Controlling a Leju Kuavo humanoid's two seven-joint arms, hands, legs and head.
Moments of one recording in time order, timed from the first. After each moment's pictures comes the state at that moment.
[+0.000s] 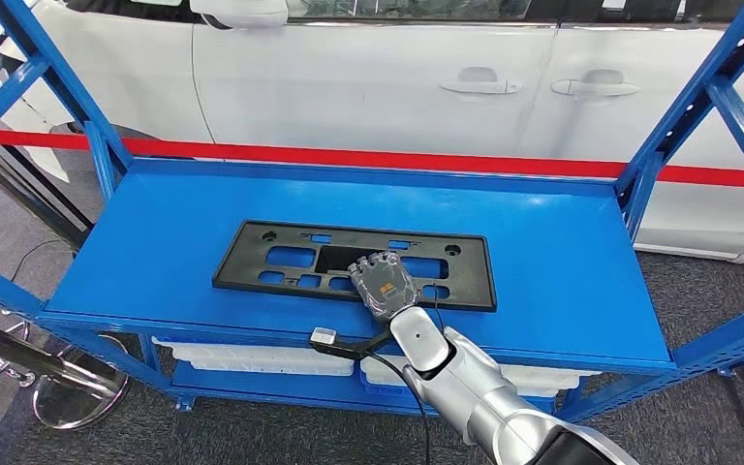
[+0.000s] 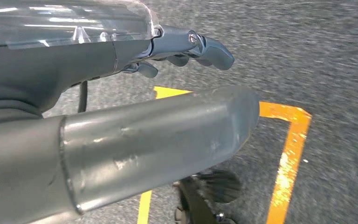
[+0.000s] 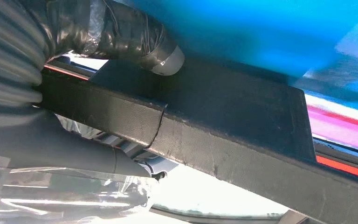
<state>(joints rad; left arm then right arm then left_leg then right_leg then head) -0.05 -0.04 0.99 -0.21 -0.96 0.04 -0.27 -0.67 0.21 0.73 -0.62 1.48 -0.49 0.27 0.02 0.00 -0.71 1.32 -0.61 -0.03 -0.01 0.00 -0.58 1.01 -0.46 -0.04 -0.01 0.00</state>
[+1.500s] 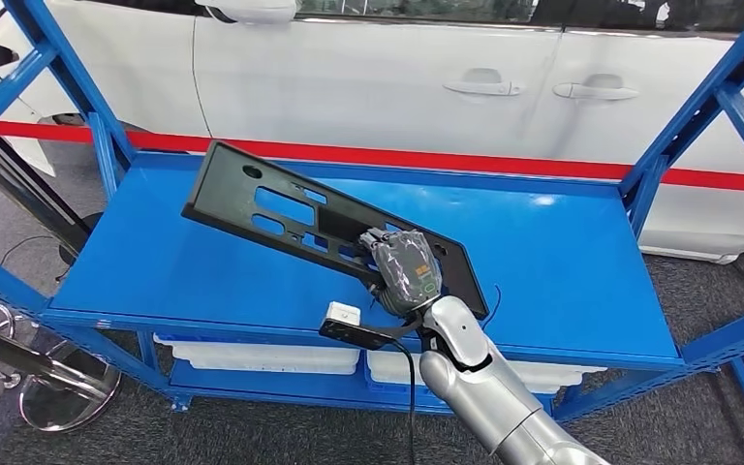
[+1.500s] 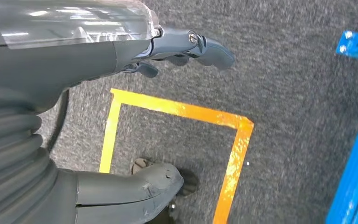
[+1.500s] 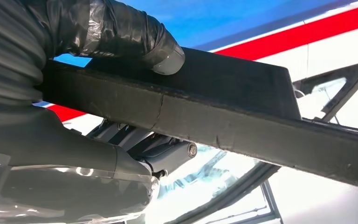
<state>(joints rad) -0.05 -0.04 1.08 -0.21 -0.93 0.01 -0.47 -0.51 0.09 0.63 -1.14 0.88 -0.53 -0.08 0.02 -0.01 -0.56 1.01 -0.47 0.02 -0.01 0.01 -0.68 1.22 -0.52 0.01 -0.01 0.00</state>
